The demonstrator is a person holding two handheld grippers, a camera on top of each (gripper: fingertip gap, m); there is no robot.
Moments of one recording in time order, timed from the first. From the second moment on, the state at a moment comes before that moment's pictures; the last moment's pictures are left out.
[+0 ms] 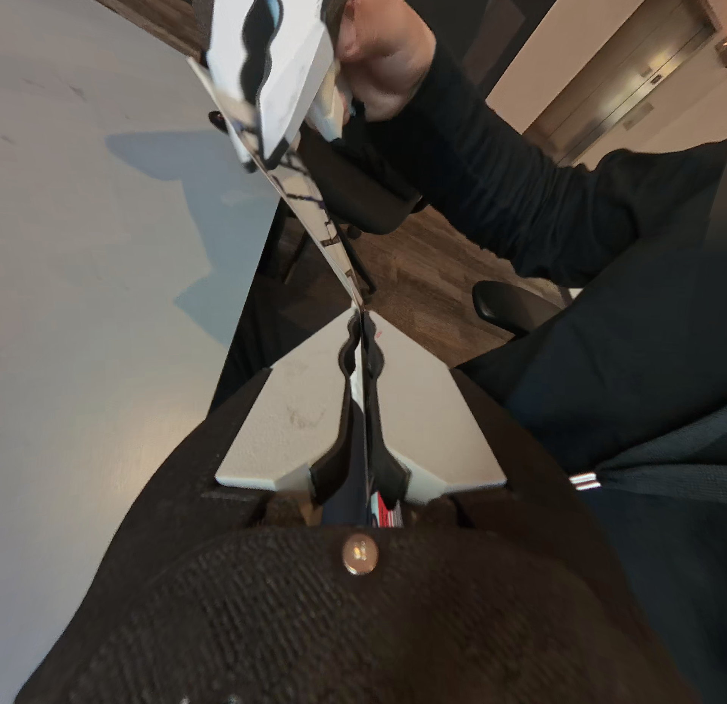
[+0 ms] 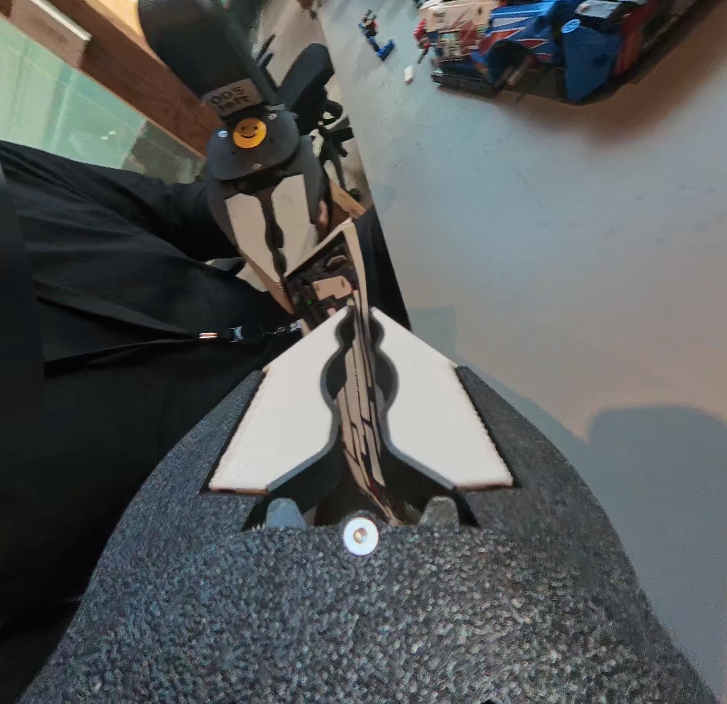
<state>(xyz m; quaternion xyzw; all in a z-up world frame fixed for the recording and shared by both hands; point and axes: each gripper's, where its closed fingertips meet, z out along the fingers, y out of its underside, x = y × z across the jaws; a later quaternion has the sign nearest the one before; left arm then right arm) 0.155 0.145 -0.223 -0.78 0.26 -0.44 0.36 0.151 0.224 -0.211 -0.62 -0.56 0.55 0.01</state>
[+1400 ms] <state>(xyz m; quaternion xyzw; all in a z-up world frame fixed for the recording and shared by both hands) 0.172 0.149 -0.198 -0.72 0.38 -0.35 0.47 0.150 0.166 -0.198 -0.53 -0.62 0.53 0.22</state>
